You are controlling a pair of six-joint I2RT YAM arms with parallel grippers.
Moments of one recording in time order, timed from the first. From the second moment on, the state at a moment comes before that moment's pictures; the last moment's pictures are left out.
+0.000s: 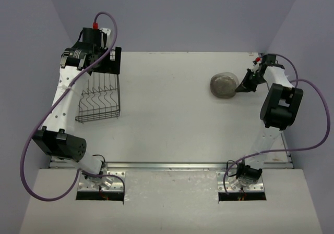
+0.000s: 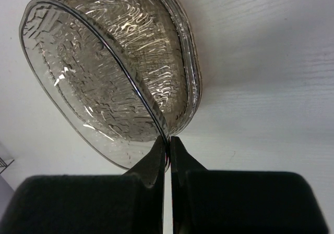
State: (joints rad) left arm -0.10 1.54 1.84 -1.09 -0.14 0.01; right arm -0.30 2.09 1.61 -0.73 -0.42 0.20
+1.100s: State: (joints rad) left arm -0.10 1.54 1.82 -1.08 -0.15 0.01; right arm -0.31 2.12 1.67 -0.78 -0.53 0.29
